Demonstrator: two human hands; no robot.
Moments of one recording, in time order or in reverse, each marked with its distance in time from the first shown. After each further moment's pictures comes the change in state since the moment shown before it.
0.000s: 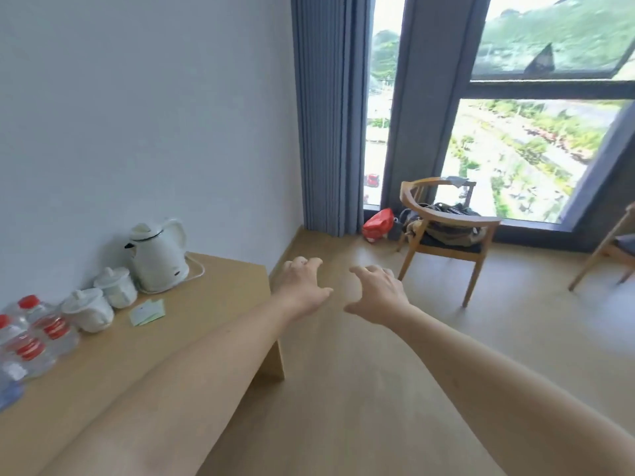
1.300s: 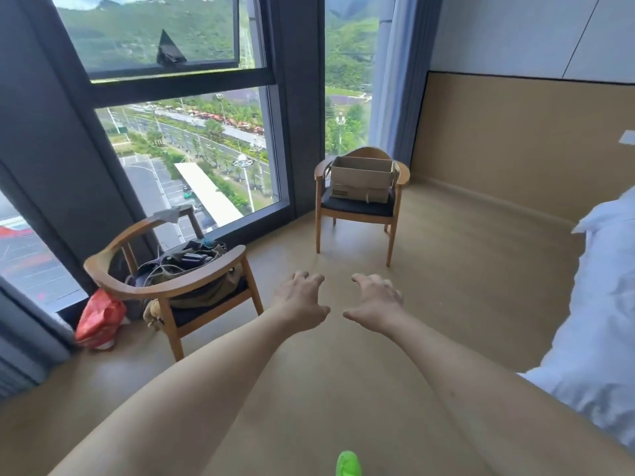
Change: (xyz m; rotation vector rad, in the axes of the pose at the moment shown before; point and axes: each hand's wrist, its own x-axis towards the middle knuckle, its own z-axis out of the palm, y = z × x) left_hand 0.430 0.526 0.275 0.092 -0.370 1.052; right_hand 0.179 0.532 -0.117 0.050 0.263 1.110
